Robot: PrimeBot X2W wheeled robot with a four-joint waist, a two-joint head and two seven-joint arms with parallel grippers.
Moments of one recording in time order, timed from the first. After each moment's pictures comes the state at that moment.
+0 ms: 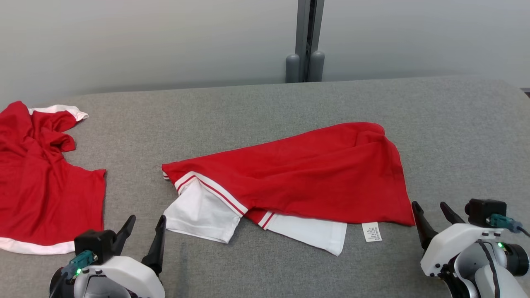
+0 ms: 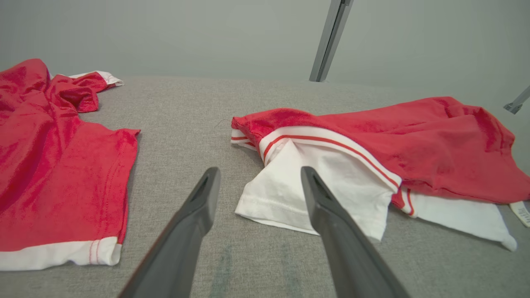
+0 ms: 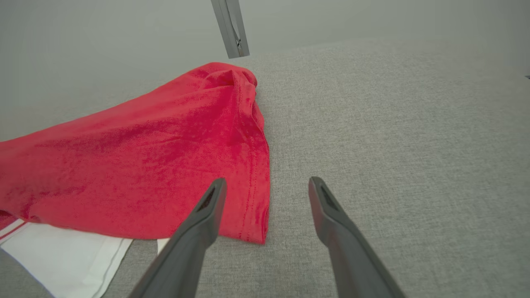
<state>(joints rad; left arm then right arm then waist) -0.02 0.19 -0.15 0.19 -0.39 0.00 0.03 -0.24 -0.12 0.05 0.53 0.32 0.13 0.03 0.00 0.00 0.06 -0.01</state>
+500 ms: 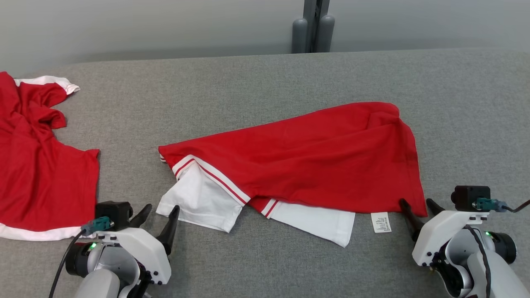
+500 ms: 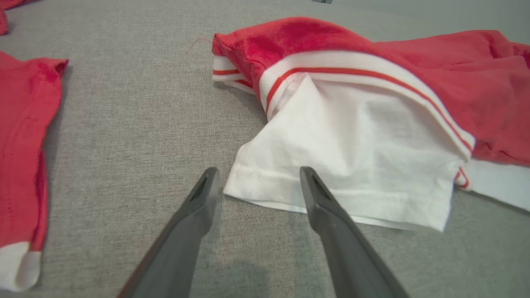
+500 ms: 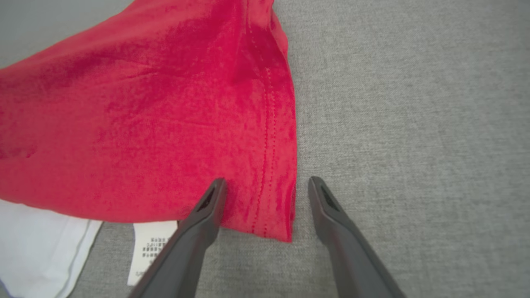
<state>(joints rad) -0.23 0.18 -0.21 0.46 -0.43 -0.08 0.10 -0.33 -0.13 0.11 0.61 0.37 0.13 0.14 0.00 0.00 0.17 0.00</state>
